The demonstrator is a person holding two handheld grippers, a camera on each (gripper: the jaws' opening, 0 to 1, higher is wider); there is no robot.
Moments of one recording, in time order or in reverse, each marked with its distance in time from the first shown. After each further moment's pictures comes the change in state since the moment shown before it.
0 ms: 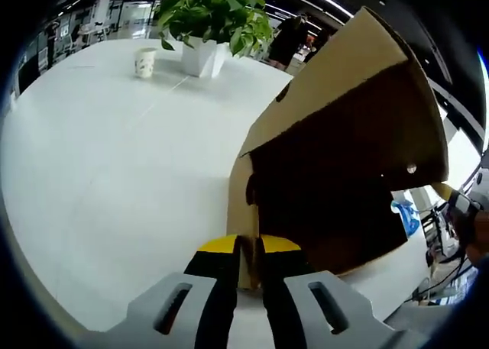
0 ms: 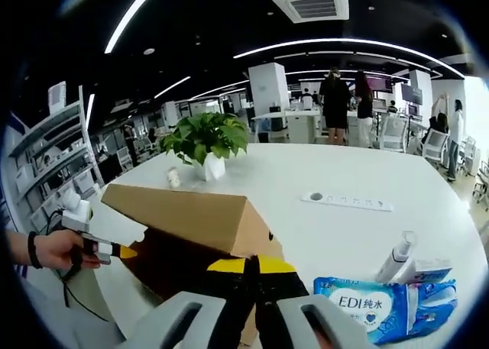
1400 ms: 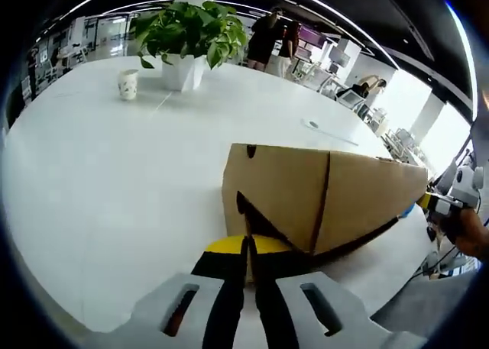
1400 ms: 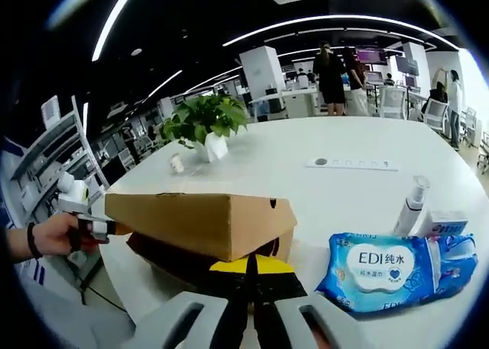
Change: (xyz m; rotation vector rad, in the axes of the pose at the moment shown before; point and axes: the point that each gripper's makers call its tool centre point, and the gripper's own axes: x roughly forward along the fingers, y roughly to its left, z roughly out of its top) left arm -0.027 -0.004 0.013 0.141 -0.006 -0.044; right arm -0.001 0.007 -0.052 0.108 0.086 0.035
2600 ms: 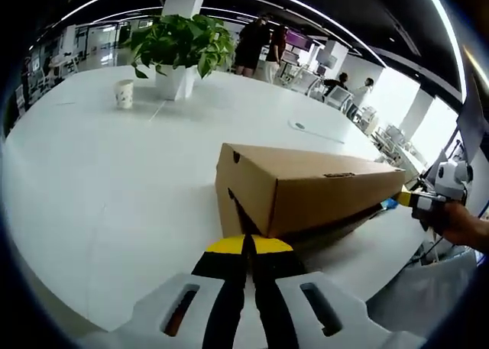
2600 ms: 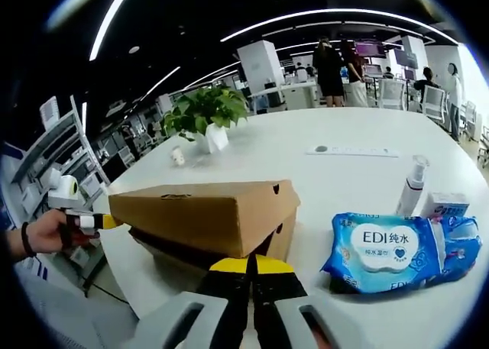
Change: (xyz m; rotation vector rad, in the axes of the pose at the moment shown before) left arm -0.029 -0.009 -0.011 0.039 -0.030 -0.049; right arm -0.009 0.008 -0.024 0.019 0.032 0.003
